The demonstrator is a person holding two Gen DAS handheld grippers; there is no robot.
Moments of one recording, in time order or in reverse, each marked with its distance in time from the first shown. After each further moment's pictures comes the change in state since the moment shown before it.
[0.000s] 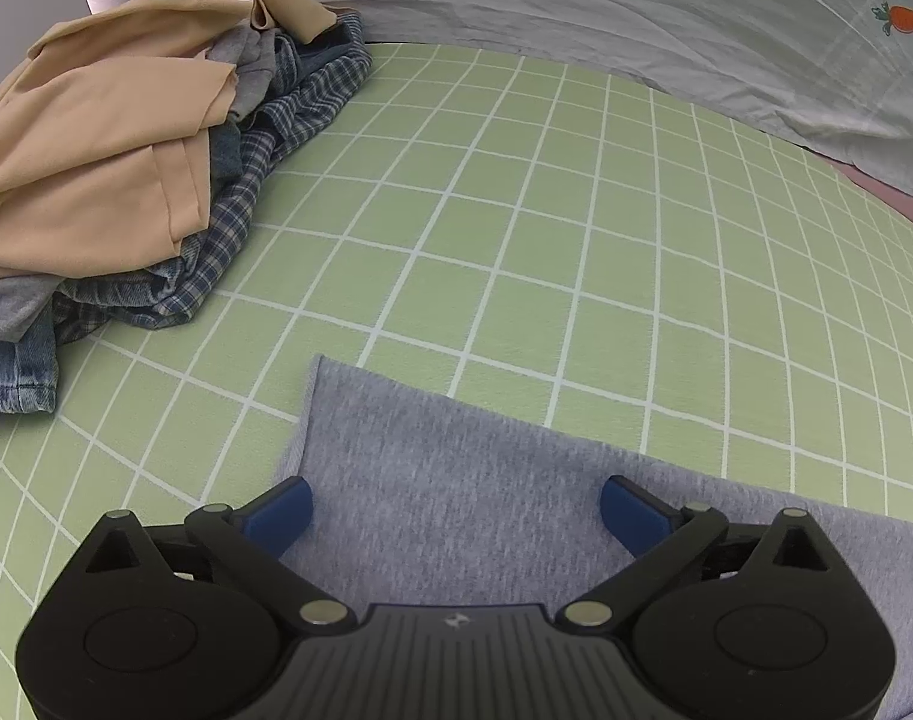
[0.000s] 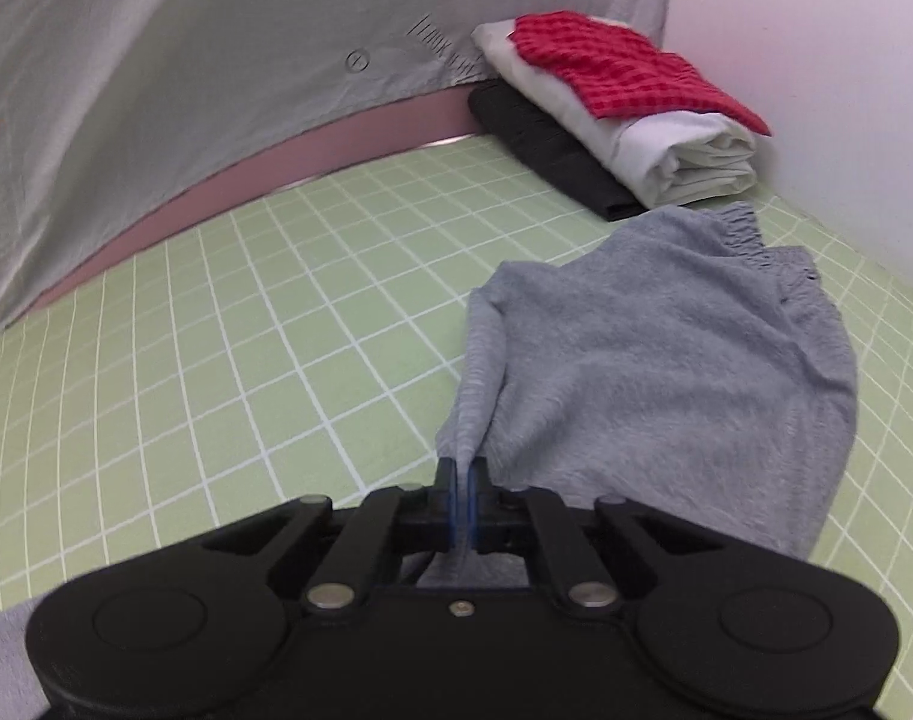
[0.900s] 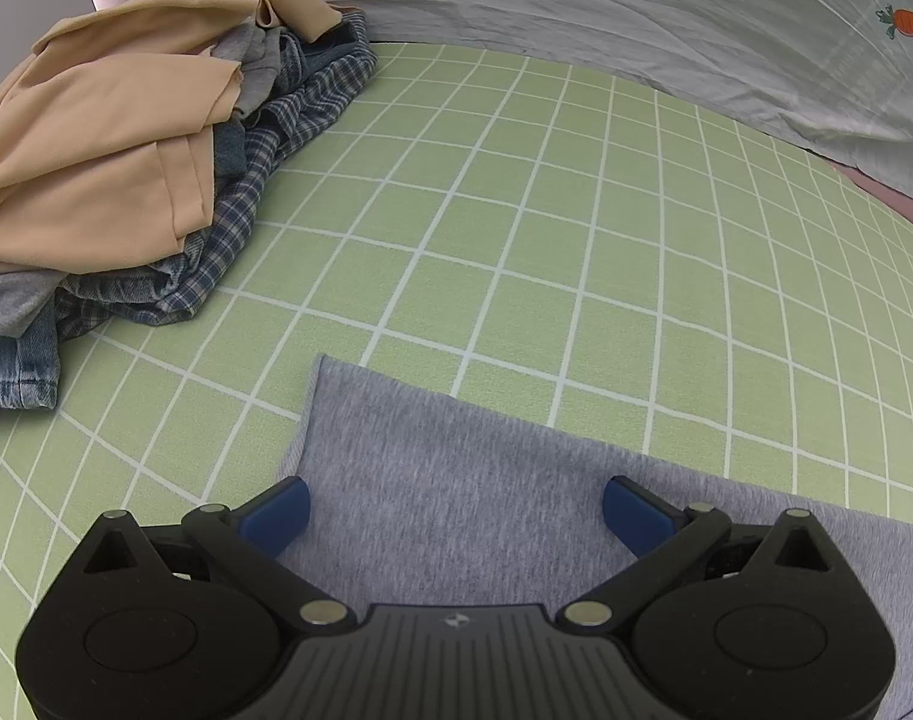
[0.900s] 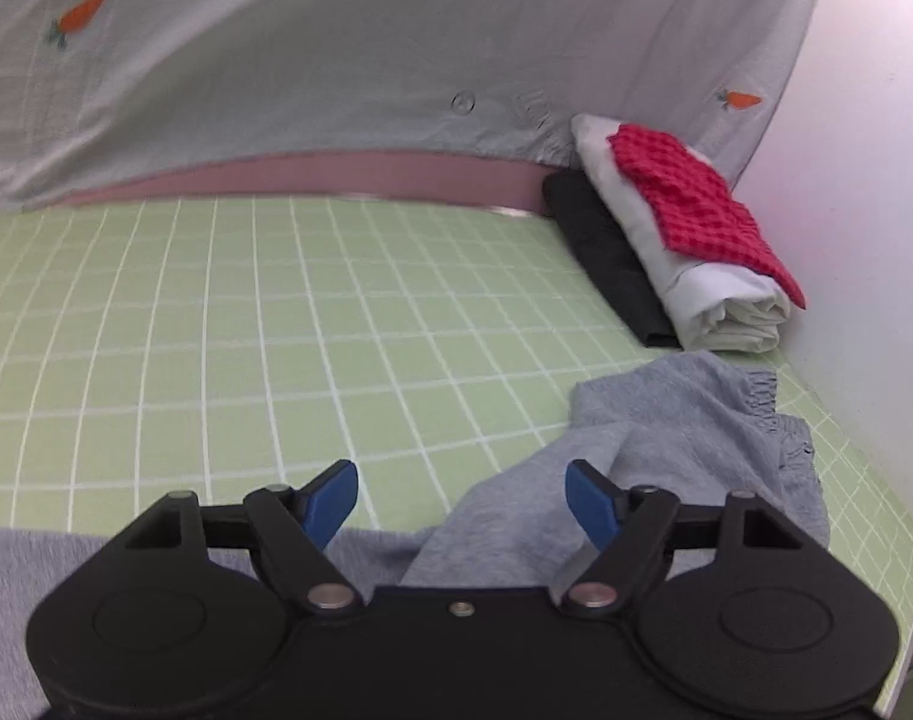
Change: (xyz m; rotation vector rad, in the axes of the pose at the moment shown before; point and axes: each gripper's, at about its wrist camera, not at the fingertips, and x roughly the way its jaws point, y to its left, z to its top) left arm 0.001 0.001 0.000 -0.008 -0.001 0.004; right arm 0.020 0.070 -0.002 -0.394 -0.060 -0.108
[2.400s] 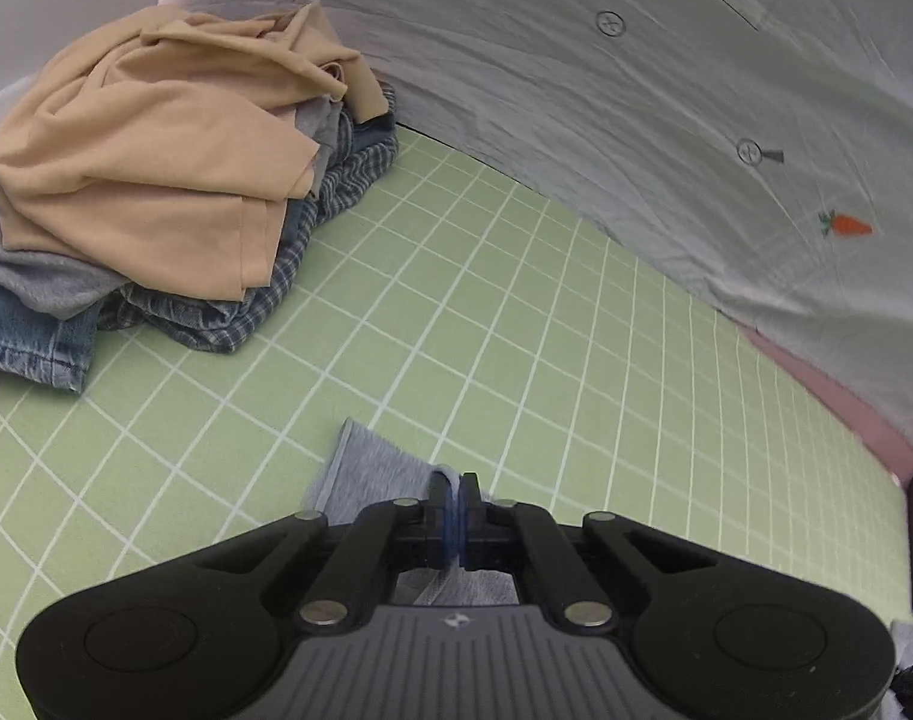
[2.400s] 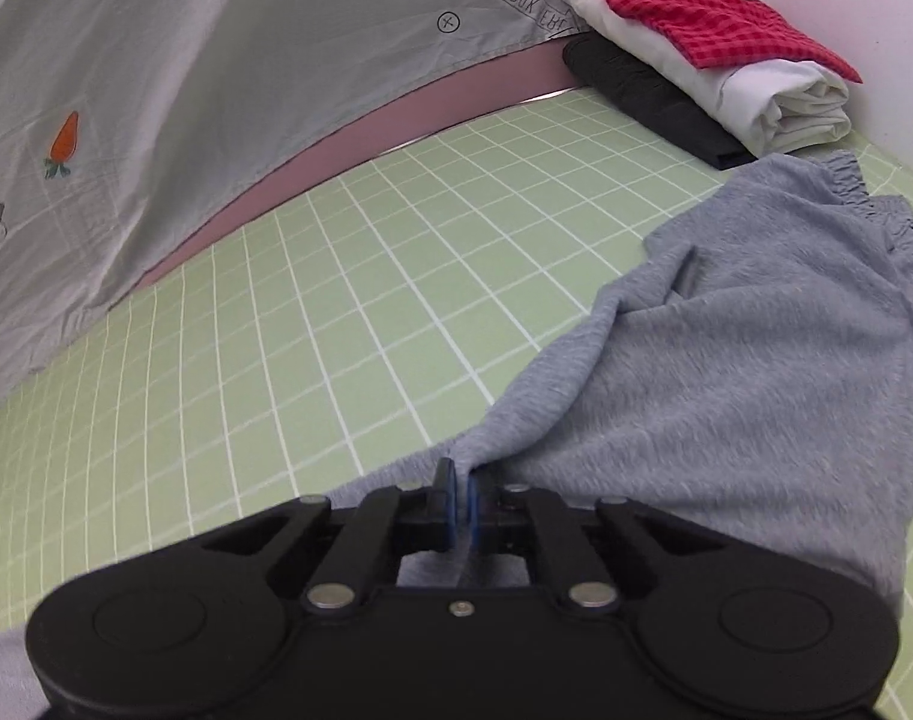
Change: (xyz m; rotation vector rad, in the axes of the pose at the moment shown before) left arm -0.065 0.065 0.018 -0.269 -0.092 -0.274; right arm -0.004 -0.040 -0.010 0.422 0.133 0.366
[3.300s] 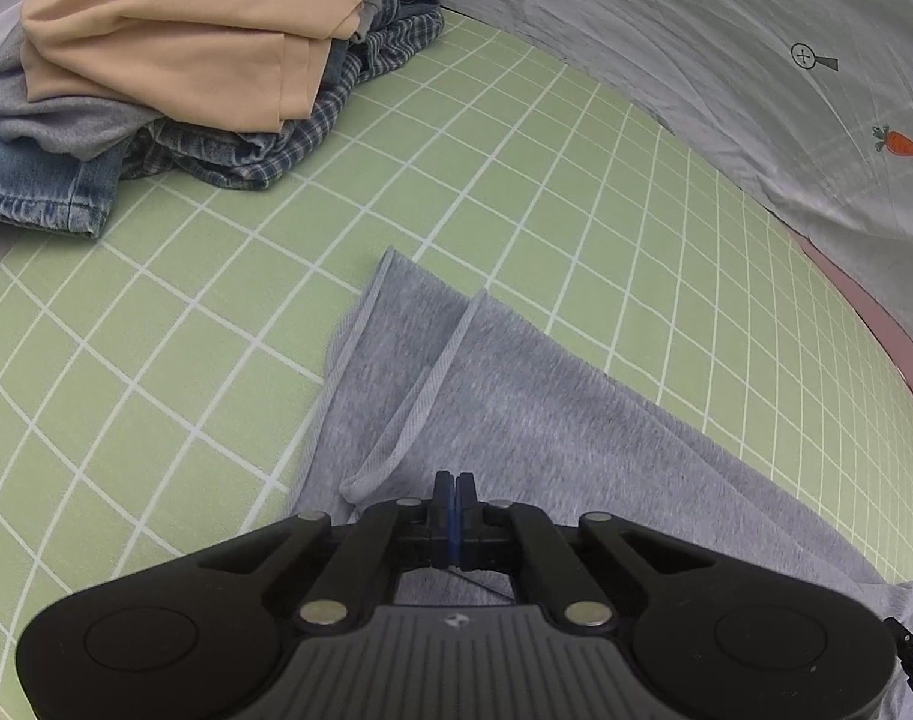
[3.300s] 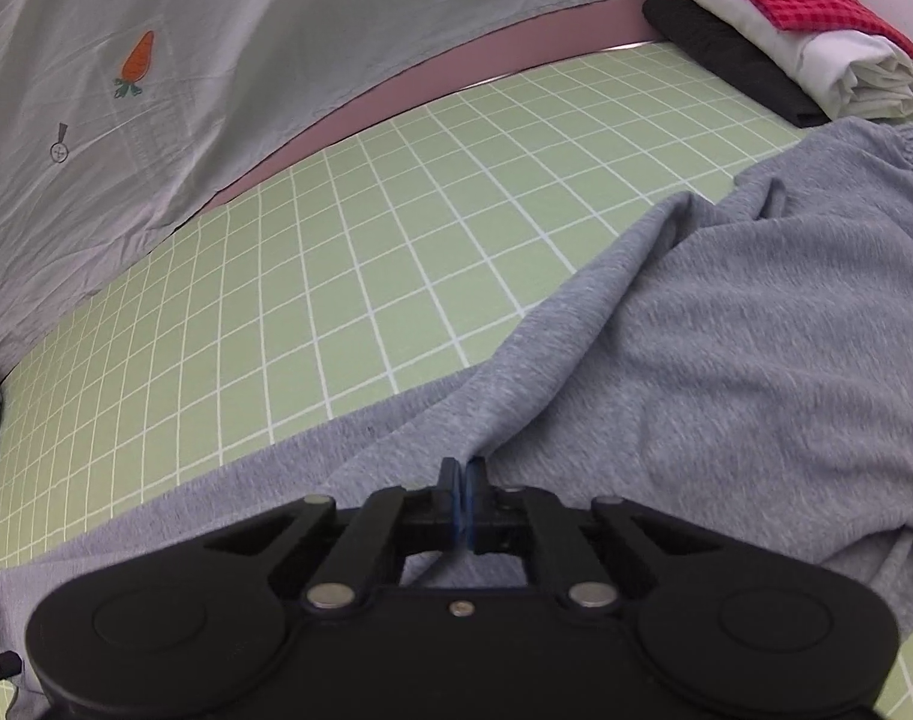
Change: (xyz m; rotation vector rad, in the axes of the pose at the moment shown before) left arm 0.011 0.012 -0.049 0.000 0.156 0.081; right arm -0.006 0.024 -0.038 -0.095 0.093 0.099
